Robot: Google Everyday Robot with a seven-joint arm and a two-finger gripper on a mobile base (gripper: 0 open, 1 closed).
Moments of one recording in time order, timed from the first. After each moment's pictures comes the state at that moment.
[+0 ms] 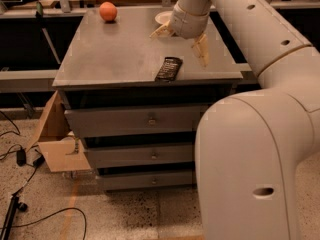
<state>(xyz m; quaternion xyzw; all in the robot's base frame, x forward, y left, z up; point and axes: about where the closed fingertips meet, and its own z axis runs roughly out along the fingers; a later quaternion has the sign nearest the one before) 0.709 -0.068 0.890 -0.96 0.26 -0.05 0.12</state>
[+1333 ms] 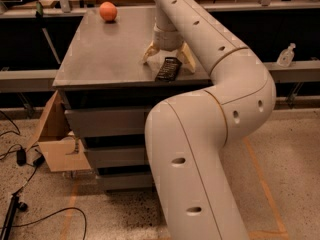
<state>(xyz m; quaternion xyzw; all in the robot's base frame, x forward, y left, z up) 0.761 -0.041 0.818 -0.98 0.17 -0.05 0.02</state>
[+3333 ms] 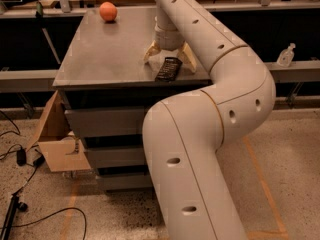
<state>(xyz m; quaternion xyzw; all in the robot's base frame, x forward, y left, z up) 0.761 -0.046 0.816 -0.98 0.18 -0.05 0.01</state>
